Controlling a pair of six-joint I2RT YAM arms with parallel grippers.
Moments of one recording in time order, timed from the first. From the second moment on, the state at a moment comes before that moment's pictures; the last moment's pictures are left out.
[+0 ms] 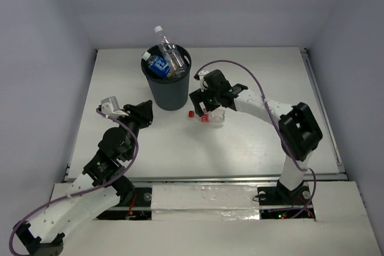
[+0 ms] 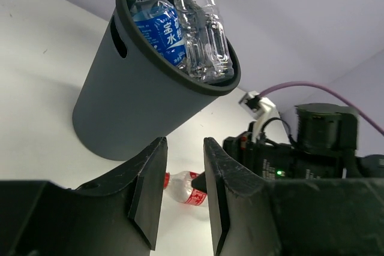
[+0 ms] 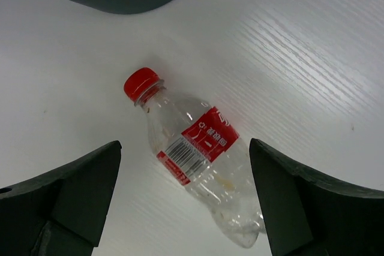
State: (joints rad) left arm -0.74 0.48 0.53 0.00 -0.62 -0.62; right arm 0.68 1.80 1.35 -0.38 -0.05 0.09
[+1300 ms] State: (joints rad) left arm -0.74 0.50 0.50 0.00 -0.63 -0.62; right arm 0.67 1.97 1.36 -0.39 -0.03 0.25
